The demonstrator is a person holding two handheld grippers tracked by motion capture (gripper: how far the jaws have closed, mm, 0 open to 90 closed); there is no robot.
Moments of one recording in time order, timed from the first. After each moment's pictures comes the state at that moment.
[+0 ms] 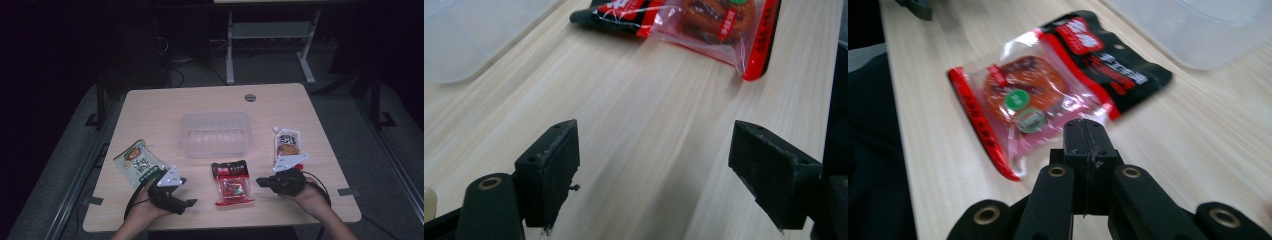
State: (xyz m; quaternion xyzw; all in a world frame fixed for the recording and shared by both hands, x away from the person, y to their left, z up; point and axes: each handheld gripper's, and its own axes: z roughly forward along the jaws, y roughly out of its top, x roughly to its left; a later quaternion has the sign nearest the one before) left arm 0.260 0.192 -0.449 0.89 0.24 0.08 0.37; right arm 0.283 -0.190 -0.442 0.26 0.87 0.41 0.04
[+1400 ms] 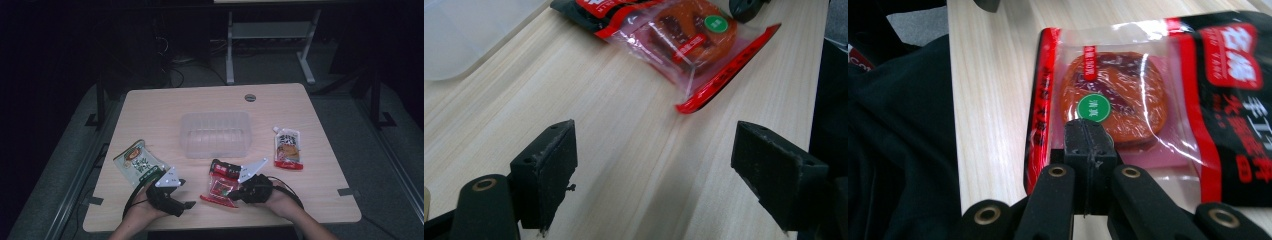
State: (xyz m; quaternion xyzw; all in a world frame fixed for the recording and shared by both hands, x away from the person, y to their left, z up) left arm 0.259 0.194 -0.447 0.90 0.23 0.06 0.37; right arm 0.282 -0.107 -0.456 0.17 0.91 0.37 -0.02
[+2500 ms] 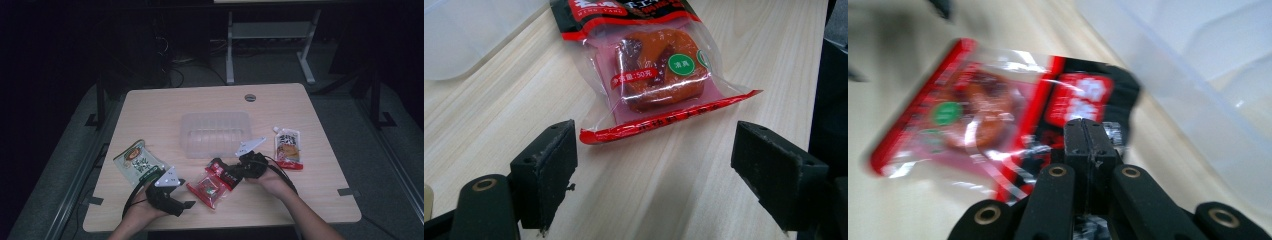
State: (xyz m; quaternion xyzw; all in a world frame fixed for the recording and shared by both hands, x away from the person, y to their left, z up) left arm 0.260 0.195 -0.446 0.90 0.23 0.06 0.37; right arm 0.342 -0.103 -0.449 0.24 0.89 0.39 0.03
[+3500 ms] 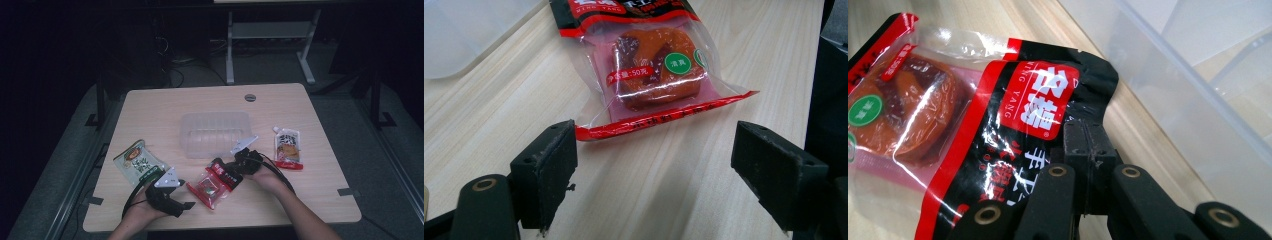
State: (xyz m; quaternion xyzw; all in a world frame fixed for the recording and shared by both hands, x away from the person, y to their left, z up) left arm 0.259 0.197 -0.446 0.90 0.23 0.06 0.37; right arm 0.358 -0.093 -0.466 0.26 0.90 0.36 0.04
